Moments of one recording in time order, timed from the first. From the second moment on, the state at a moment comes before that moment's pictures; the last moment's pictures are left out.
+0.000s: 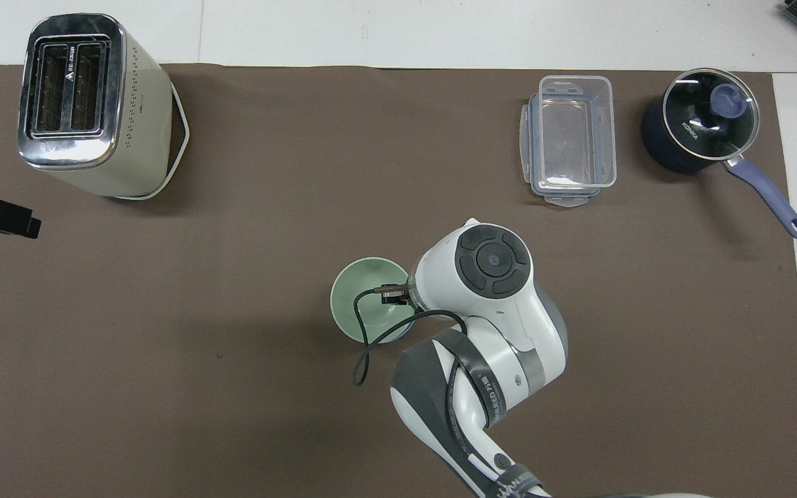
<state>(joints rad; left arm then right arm) -0.13 0.02 0.11 -1.50 -0.02 1.52 0.19 0.53 0.22 0.06 -1.94 0.17 2.19 0.46</state>
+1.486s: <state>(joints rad) -0.12 0.02 0.11 -1.50 -0.02 1.52 0.19 0.53 0.22 0.05 -1.99 0.14 2.26 0.47</state>
